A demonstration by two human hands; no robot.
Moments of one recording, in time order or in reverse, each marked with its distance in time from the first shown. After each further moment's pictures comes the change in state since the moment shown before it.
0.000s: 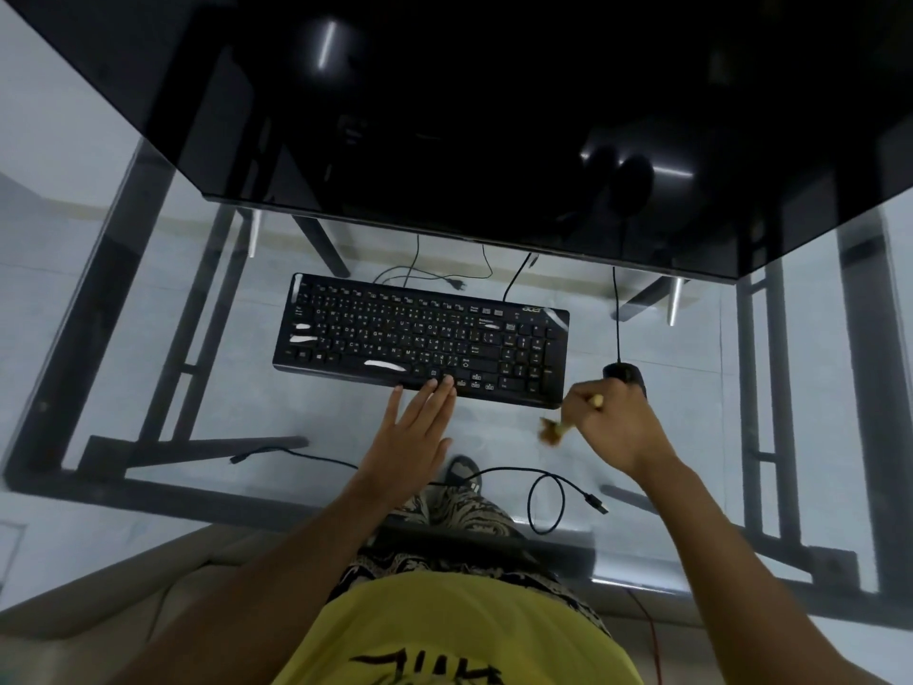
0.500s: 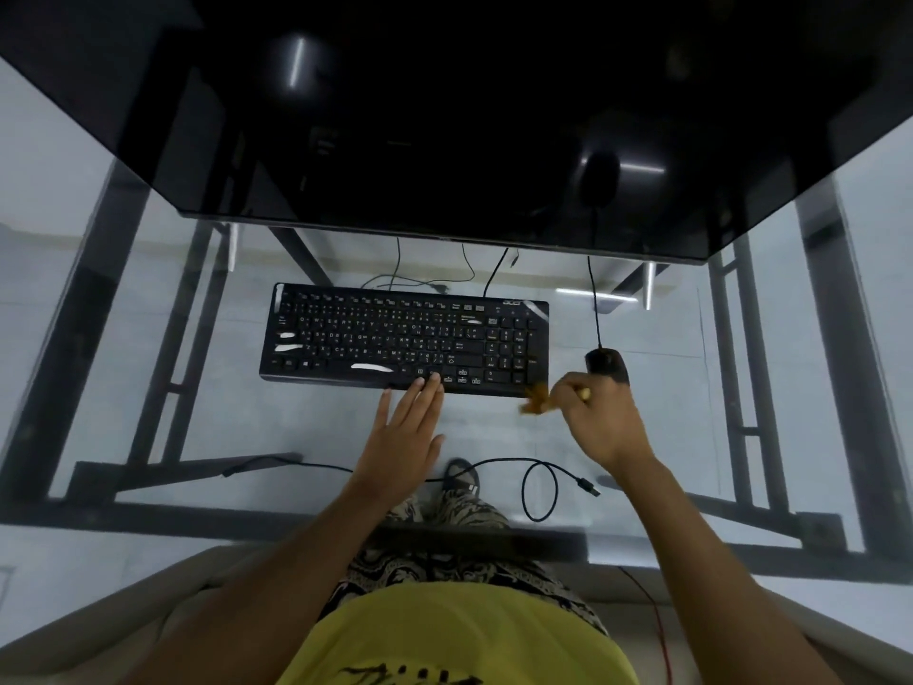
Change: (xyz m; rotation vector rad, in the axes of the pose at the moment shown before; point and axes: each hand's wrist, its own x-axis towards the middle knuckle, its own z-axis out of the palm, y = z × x) left_hand -0.001 0.002 0.001 -0.026 0.025 -0.006; right_hand -0.016 0.007 0.013 0.062 0.131 0.051
